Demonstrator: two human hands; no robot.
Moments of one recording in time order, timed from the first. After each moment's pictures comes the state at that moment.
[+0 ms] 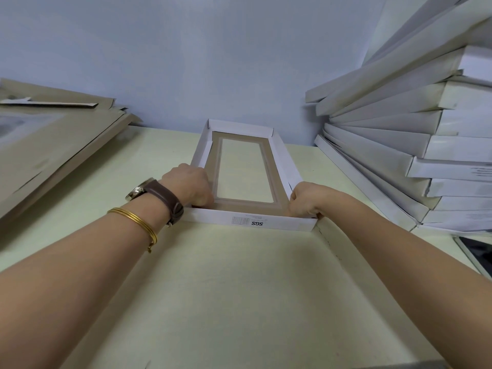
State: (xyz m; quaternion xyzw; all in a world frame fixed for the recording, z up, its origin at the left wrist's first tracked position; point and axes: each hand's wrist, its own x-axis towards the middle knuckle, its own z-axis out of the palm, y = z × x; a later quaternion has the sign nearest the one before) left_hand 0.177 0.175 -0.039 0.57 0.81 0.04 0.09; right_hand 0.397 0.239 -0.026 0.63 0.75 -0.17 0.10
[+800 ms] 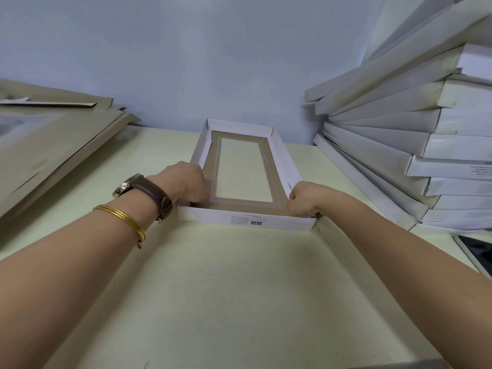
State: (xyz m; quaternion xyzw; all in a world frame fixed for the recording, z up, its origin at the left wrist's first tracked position) left_hand 0.167 0.179 -0.035 0.58 0.80 0.05 0.14; right_hand 0.398 0.235 -0.024 0.63 0.75 -0.17 0.09
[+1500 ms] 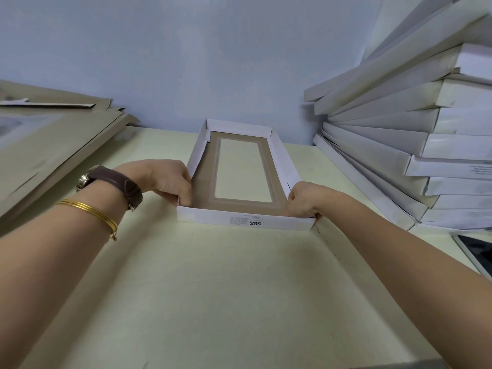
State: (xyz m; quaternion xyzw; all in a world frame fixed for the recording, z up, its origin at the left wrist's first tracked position) left_hand 0.137 0.170 -0.022 0.58 0.75 0.11 0.30; right_hand 0.399 0.234 -0.024 0.63 0.75 -0.17 0.09
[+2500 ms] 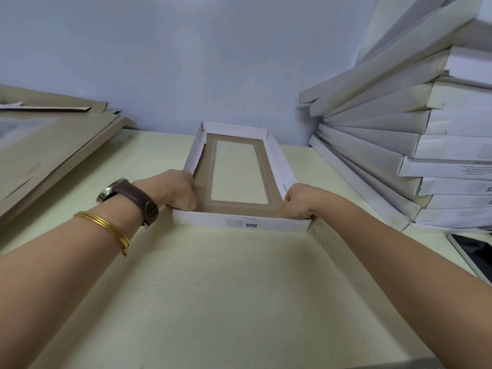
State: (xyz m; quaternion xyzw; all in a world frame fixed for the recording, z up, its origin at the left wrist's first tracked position) left_hand 0.163 0.175 -0.036 0.58 0.80 0.00 0.16; right_hand 0.400 0.233 -0.024 0.62 0.76 -0.17 0.09
